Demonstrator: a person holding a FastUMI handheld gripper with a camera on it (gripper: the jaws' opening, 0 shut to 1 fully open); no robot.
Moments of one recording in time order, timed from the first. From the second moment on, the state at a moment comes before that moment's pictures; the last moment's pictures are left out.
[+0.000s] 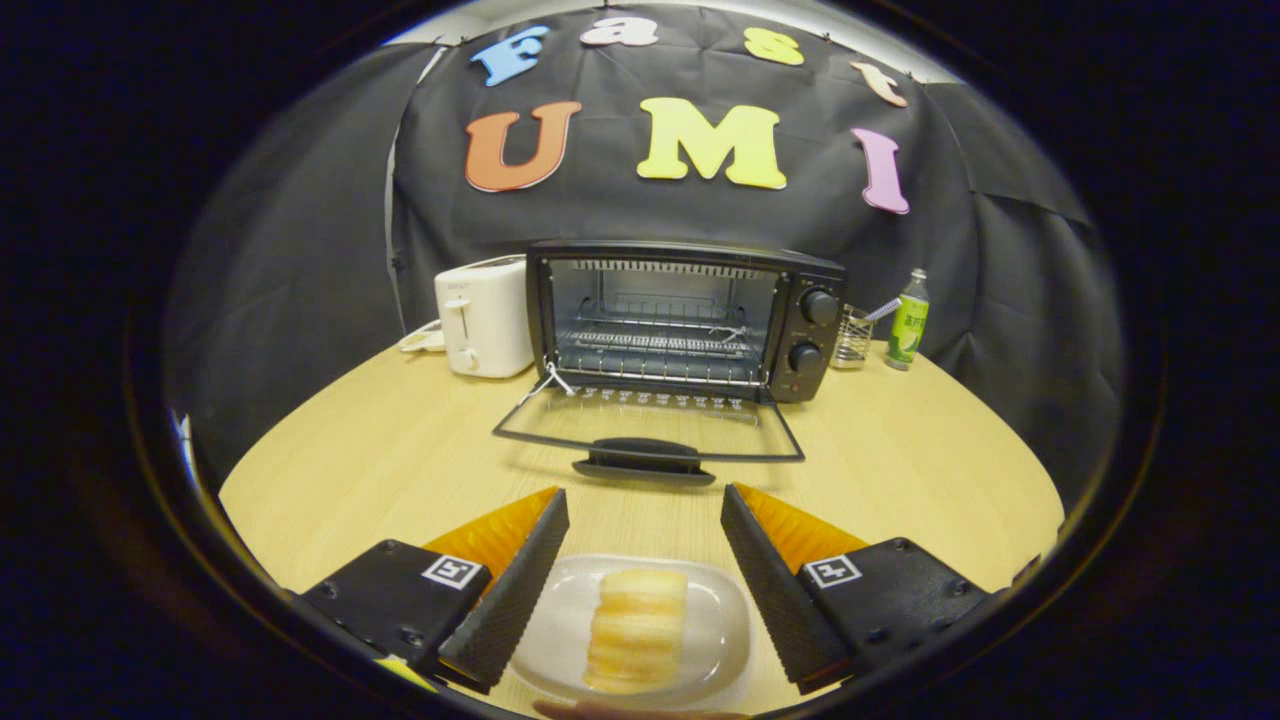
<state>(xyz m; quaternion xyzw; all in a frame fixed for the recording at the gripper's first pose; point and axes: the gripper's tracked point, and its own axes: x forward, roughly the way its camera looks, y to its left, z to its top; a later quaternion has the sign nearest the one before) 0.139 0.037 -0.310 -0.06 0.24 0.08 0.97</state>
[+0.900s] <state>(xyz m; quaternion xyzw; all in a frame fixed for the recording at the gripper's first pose) 0.092 0.024 -0.358 -0.03 0.28 0.06 0.96</state>
